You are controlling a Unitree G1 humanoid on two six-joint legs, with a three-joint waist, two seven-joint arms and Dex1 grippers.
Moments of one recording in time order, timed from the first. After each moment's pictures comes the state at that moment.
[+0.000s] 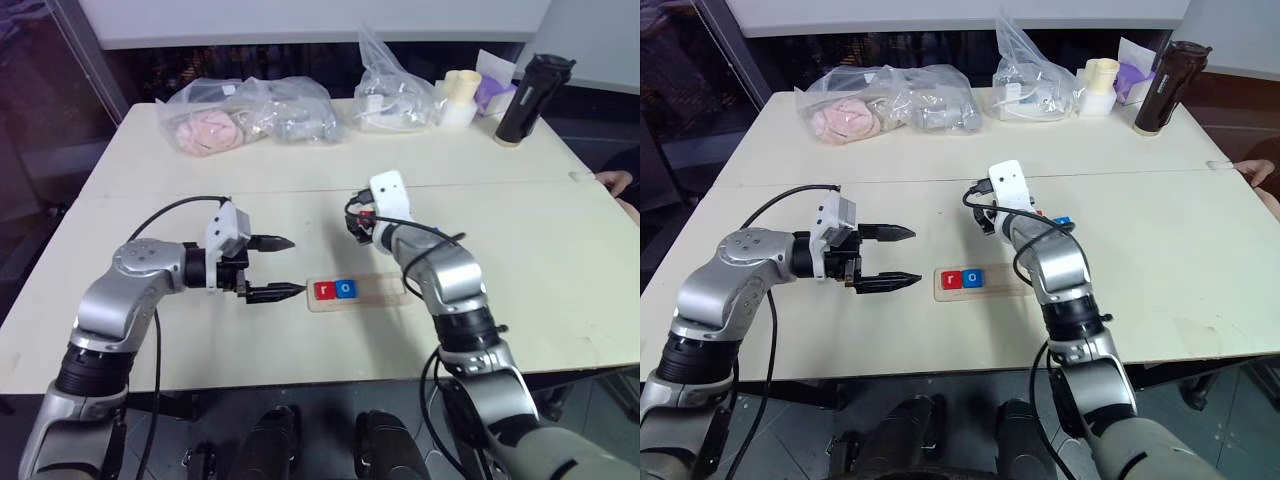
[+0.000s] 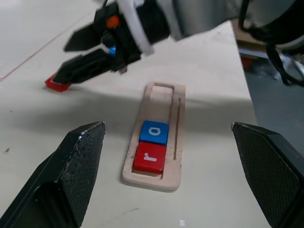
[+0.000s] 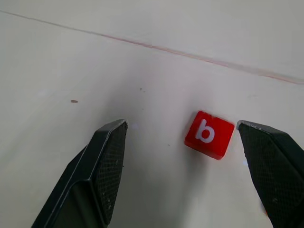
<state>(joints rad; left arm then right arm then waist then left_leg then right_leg) -0.41 0.61 0.00 -0.26 -0.47 0.62 -1.12 -0.78 -0.10 0.05 0.21 0.06 0.88 0.06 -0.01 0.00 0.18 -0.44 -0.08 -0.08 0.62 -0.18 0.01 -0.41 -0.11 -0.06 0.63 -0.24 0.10</state>
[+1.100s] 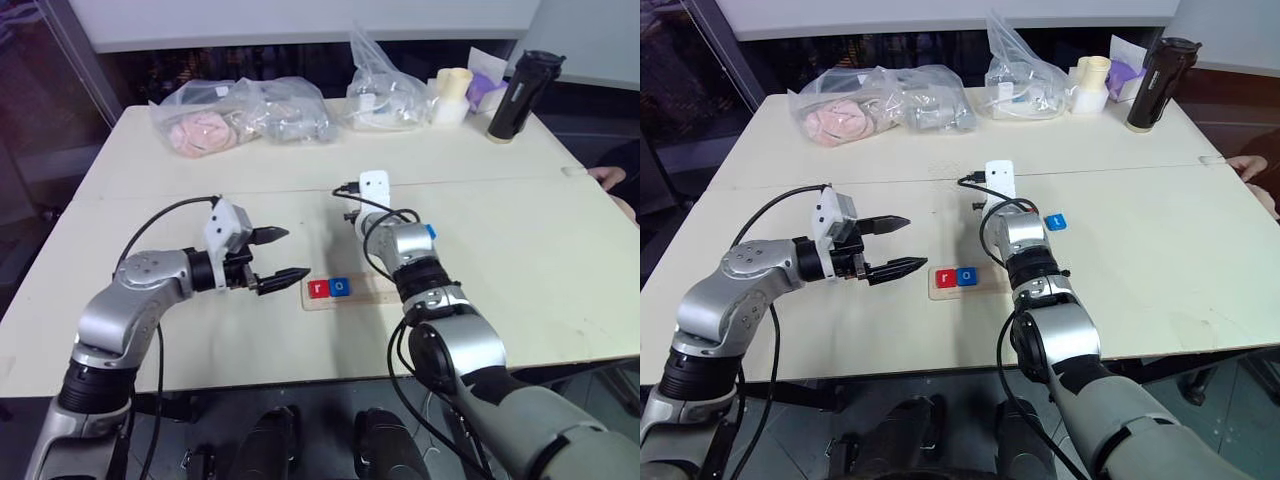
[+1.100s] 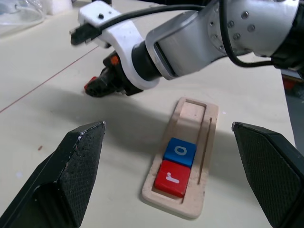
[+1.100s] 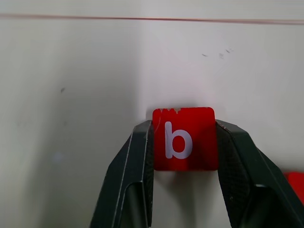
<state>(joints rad) -0.40 0.59 0.00 -0.30 -0.50 0.62 -0.91 -1.02 -0.02 -0.05 0.73 0.03 0.71 -0.15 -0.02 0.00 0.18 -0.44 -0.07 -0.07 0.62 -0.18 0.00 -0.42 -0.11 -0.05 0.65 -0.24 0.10</state>
